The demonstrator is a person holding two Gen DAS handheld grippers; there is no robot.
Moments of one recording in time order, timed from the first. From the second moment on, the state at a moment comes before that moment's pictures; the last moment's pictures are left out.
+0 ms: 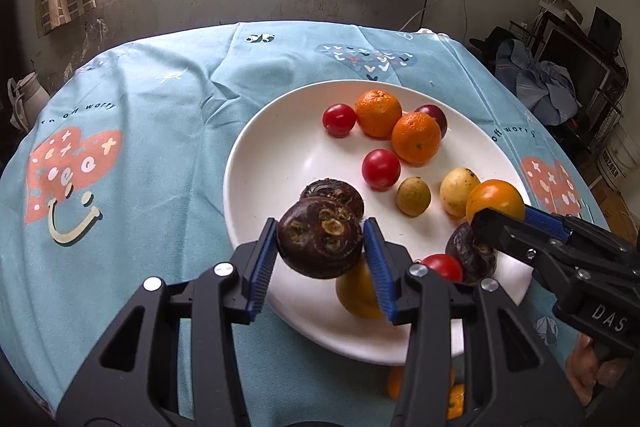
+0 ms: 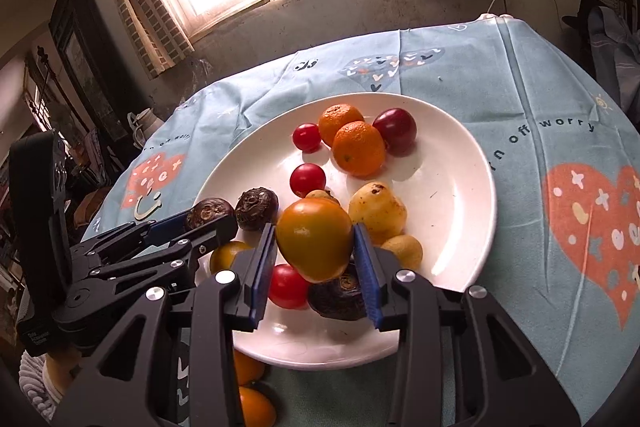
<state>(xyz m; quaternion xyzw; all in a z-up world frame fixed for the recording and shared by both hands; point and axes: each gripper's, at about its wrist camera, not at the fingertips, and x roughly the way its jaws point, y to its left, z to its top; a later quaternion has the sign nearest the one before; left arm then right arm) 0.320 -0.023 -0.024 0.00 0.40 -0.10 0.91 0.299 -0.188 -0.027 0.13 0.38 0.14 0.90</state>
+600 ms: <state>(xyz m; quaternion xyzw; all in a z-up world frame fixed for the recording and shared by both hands) 0.220 0.006 -0.017 0.00 0.37 -0.04 0.93 0.182 -0.201 -0.014 0.16 0.35 0.16 0.91</state>
